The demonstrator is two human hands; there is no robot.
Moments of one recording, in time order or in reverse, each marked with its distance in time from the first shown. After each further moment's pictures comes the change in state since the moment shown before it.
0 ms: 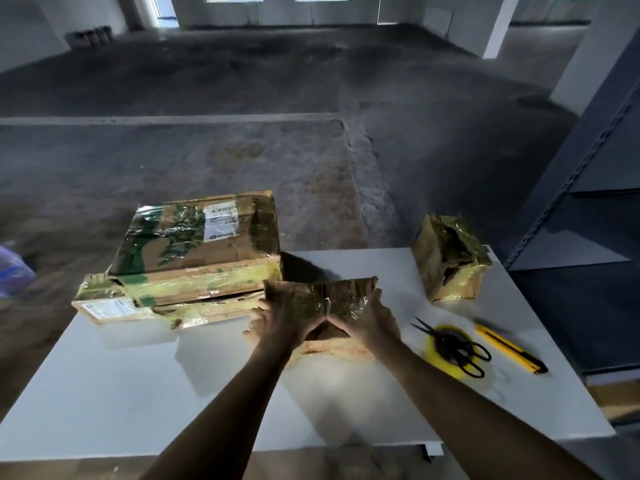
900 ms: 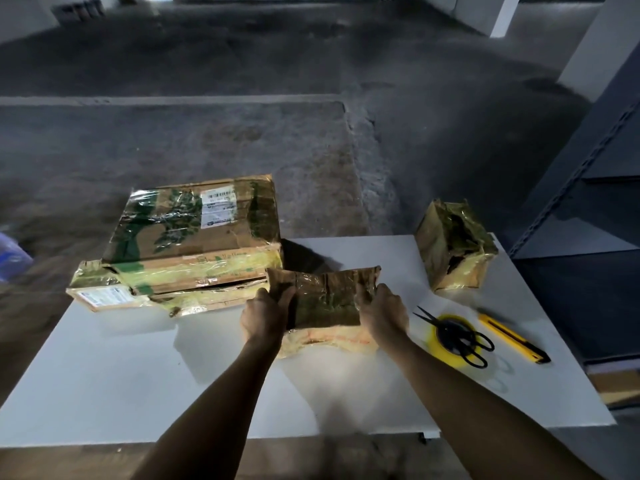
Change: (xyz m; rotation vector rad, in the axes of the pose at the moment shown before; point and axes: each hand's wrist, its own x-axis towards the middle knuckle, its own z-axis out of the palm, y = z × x) left_hand 0.012 -0.021 0.002 -0.213 0.273 0.002; right_hand 0.012 0.009 0.009 -0.131 0.221 0.053
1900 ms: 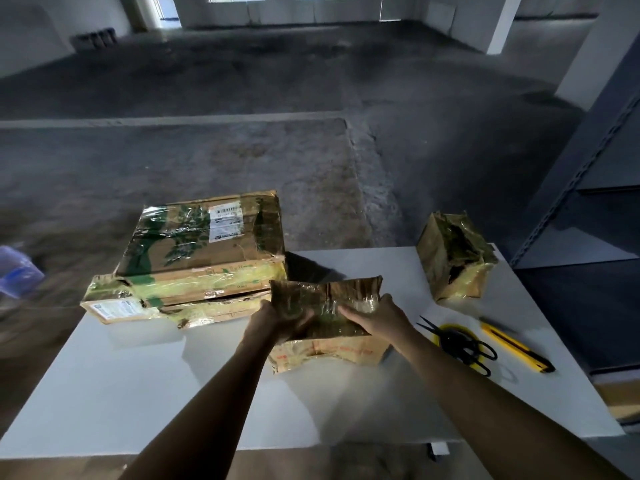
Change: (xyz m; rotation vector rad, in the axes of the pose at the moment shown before) left_hand 0.020 -0.010 -0.011 -0.088 -0.364 0.007; right_hand 0.004 0.003 -0.025 0.213 -0.359 0.025
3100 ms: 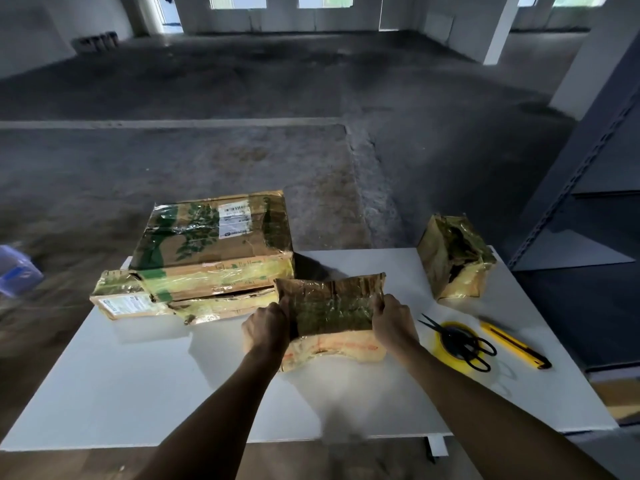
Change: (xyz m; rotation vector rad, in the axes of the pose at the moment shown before) left_hand -0.033 -0.007 -0.001 0.408 0.341 0.133; right_hand -0.014 0.010 0.024 -0.049 0.347 -0.181
